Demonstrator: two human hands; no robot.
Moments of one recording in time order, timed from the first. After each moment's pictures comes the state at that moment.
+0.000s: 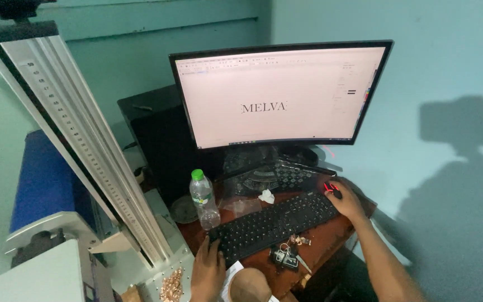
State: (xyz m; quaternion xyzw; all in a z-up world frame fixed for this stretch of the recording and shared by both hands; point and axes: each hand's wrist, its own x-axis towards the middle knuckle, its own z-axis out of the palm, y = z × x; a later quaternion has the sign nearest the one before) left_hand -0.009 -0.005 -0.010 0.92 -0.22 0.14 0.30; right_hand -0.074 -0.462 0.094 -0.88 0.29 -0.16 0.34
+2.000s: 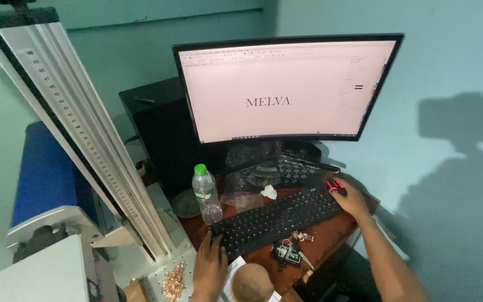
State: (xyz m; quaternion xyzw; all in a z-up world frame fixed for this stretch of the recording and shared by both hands) left_hand -0.021 -0.002 0.010 0.93 -0.20 0.06 0.31; right_hand -0.077 -0.462 0.097 -0.88 0.29 -0.16 0.34
